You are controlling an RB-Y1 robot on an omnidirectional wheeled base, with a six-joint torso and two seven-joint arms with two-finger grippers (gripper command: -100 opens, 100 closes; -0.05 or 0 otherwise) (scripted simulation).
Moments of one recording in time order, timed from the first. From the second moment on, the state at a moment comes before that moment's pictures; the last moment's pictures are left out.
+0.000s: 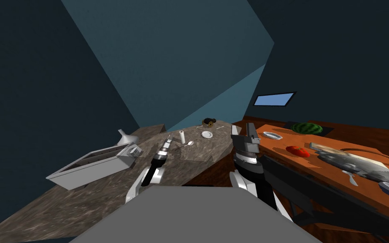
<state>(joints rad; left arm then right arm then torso) 0.32 0.21 -0.01 -1.96 -0.17 -0.47 -0.31 0.52 0.04 0.07 -2.38 0.05 -0.64 0.00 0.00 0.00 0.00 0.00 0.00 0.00</state>
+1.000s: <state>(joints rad) 0.24 0.35 -0.01 -1.73 -0.32 -0.38 -0.43 0.52 0.04 0.07 -2.38 0.05 -0.64 0.00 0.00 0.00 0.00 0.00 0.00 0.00</state>
